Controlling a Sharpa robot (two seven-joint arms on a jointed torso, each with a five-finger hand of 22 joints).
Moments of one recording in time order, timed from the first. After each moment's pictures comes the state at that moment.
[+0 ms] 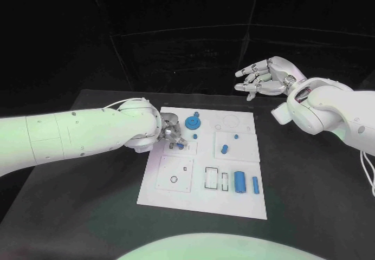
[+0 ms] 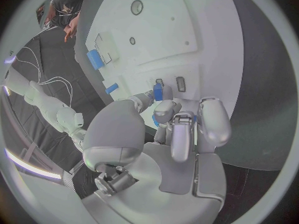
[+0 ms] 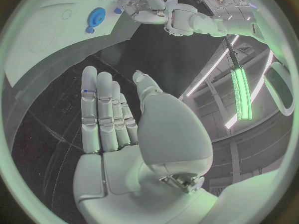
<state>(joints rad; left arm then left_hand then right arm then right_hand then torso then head) 1.38 -0.73 -0.23 1.51 -1.06 0.04 -0.54 1.10 -0.06 0.57 0.12 0.07 0.88 0.05 0.71 0.55 1.32 -0.03 1.22 0.94 1.47 -0.09 1.56 1.31 0.10 1.41 0.02 1.31 1.13 1.37 -0.77 -0.08 1.39 -0.70 -0.32 0.20 1.39 -0.10 0.04 0.10 0.36 0.85 0.19 0.11 0.07 0.99 0.10 0.61 0.55 1.26 0.02 0.62 0.73 0.18 1.14 0.12 0.70 0.27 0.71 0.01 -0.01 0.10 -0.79</state>
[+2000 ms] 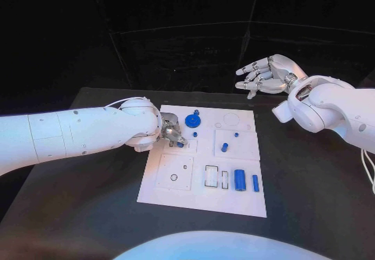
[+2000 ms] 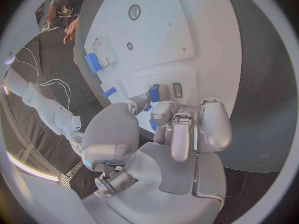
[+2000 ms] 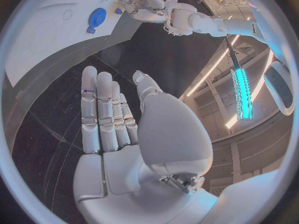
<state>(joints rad) 1.37 -0.72 -0.24 1.50 -1.05 0.07 -0.56 0.94 -0.08 0.57 0.07 0.13 0.93 0.02 0.73 0.56 1.34 -0.05 1.24 0.95 1.47 -0.09 1.56 1.31 0.09 1.42 0.01 1.33 1.18 1.37 -0.78 -0.08 1.38 -0.70 -0.32 0.20 1.39 -0.10 0.04 0.10 0.36 0.85 0.19 0.12 0.07 0.99 0.10 0.62 0.55 1.26 0.02 0.62 0.73 0.18 1.14 0.12 0.70 0.27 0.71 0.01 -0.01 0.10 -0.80</state>
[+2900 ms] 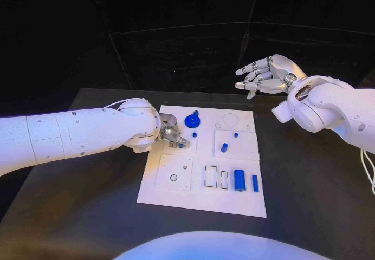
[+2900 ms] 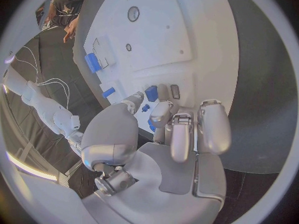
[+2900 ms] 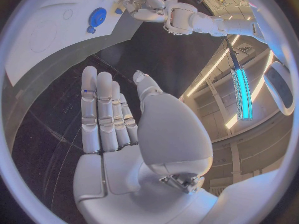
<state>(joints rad) 1.37 -0.73 -0.24 1.50 -1.04 0.06 -0.56 0.87 -0.10 0.28 0.20 0.12 0.96 0.01 0.72 0.55 1.36 -0.06 1.25 0.95 1.46 -0.10 1.56 1.31 0.09 1.43 0.01 1.35 1.21 1.37 -0.78 -0.08 1.38 -0.70 -0.32 0.20 1.39 -0.10 0.03 0.10 0.36 0.84 0.19 0.12 0.07 0.99 0.10 0.62 0.55 1.26 0.02 0.62 0.72 0.18 1.14 0.12 0.70 0.26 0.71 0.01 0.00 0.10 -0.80</state>
